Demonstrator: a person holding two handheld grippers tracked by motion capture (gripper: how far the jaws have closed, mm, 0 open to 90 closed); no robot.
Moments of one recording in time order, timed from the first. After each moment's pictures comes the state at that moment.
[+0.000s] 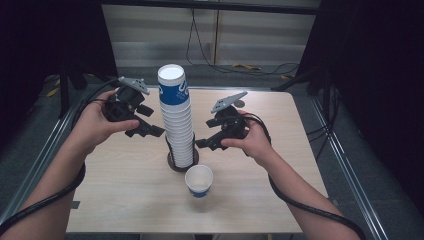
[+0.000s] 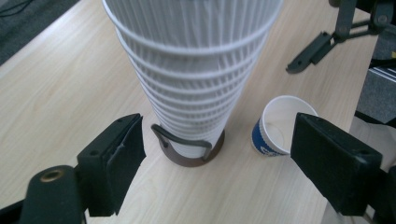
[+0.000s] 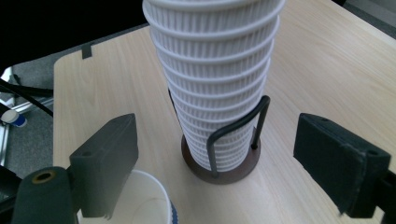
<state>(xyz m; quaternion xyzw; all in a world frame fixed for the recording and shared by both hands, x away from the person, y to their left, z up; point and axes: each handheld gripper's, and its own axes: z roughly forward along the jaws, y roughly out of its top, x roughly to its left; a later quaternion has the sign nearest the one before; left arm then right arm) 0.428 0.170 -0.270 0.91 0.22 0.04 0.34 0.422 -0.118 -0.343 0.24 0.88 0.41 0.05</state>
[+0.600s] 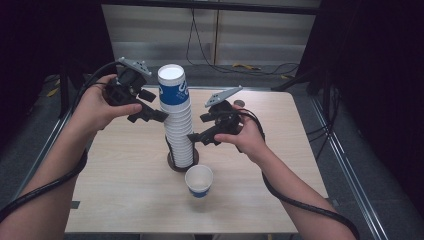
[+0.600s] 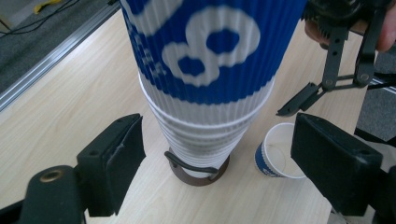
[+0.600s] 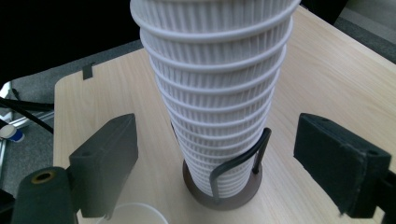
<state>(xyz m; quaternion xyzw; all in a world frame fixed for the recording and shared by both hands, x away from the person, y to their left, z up) 0.438 0.162 -0.238 0.90 0.22 0.05 0.36 0.427 -0.102 -0.332 0.24 0.87 0.43 0.05</state>
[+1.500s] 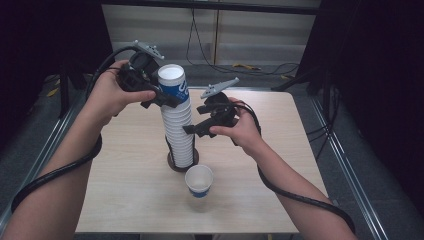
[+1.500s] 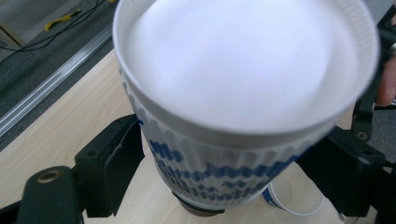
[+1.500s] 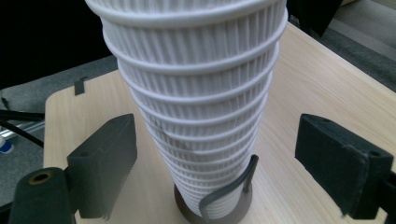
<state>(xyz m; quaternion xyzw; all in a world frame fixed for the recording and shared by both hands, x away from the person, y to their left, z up) 0.457 0.135 -0.221 0.90 0.22 0.06 0.37 0.438 -0.092 -0.318 0.25 0.86 0.44 0.07</state>
